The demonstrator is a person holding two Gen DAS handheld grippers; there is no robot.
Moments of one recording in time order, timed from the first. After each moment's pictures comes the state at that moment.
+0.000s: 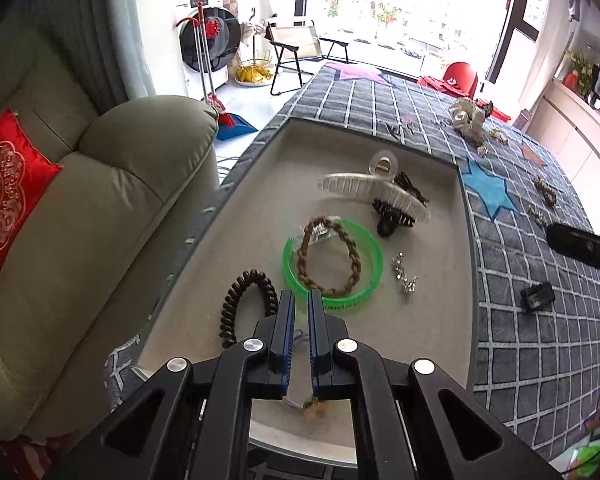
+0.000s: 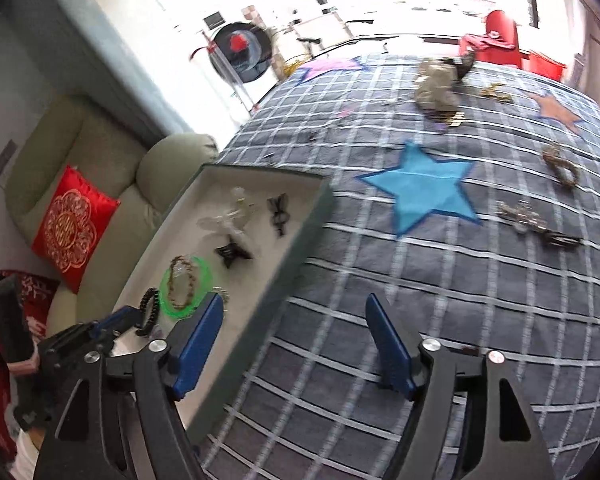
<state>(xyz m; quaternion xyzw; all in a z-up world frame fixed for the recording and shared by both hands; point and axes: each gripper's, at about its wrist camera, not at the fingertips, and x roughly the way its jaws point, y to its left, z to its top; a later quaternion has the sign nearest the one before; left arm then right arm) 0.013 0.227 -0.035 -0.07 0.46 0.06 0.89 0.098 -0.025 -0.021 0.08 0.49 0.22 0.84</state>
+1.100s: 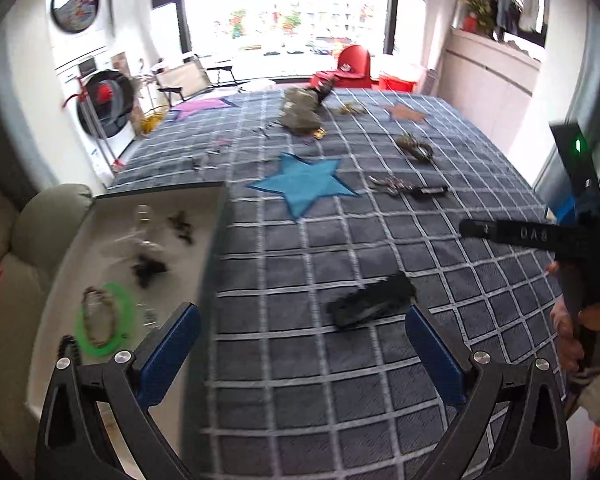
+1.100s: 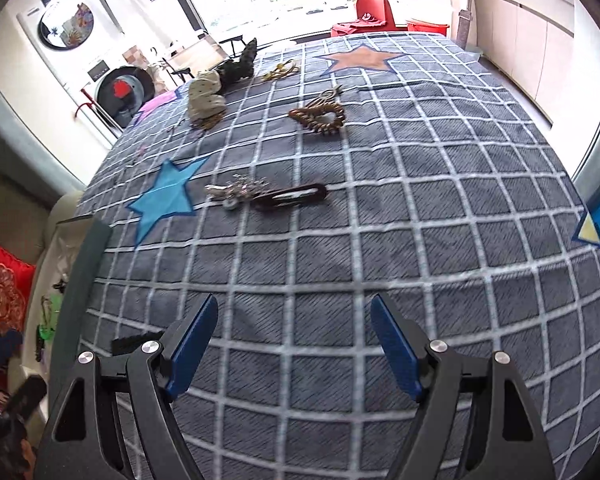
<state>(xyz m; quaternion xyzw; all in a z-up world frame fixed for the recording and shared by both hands) 0.038 0.020 -0.023 0.05 0.43 -0.08 0.90 0.112 -0.212 -0.066 0.11 0.49 0.05 0.86</state>
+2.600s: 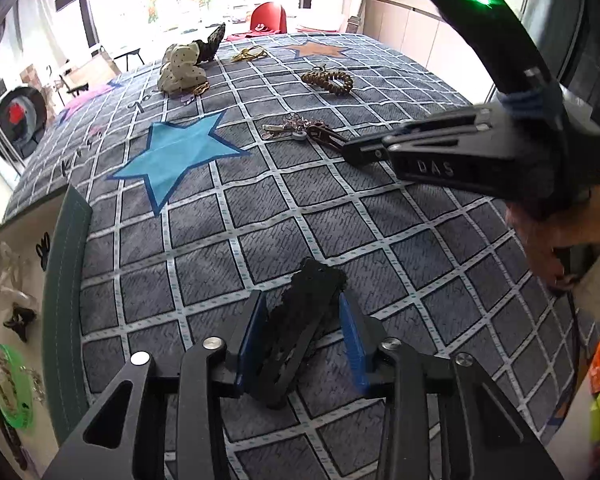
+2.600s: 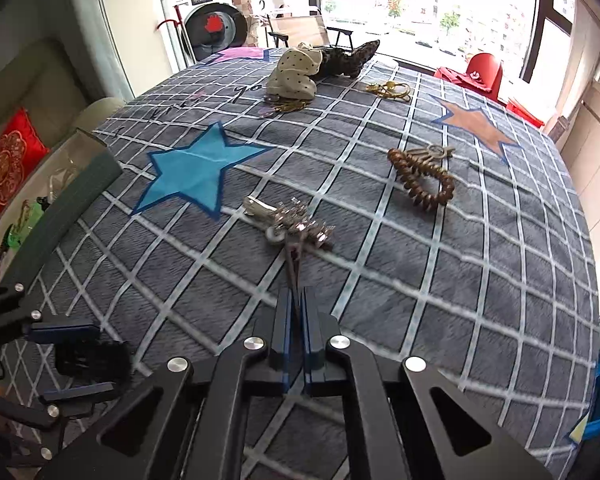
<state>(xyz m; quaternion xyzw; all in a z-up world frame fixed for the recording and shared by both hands) 0.075 -0.039 -0.079 0.08 0.48 -0.21 0.85 0.160 -0.167 -0.083 -0.07 0.47 0.19 0.86</state>
